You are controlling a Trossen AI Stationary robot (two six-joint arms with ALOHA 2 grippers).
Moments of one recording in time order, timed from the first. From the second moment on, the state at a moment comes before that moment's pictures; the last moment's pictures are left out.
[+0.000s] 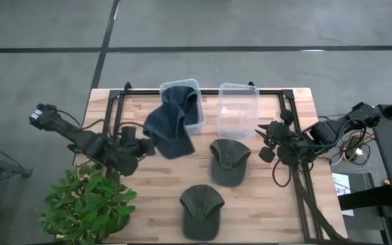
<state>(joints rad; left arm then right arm) -0.49 1.05 1.02 -0.86 -0.87 -1.81 0.47 1.04 1.15 -1.13 0.91 0.63</state>
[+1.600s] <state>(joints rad) 0.18 0.99 1.01 0.04 0.18 -0.74 0.47 0.40 0.50 -0.37 0.55 0.38</state>
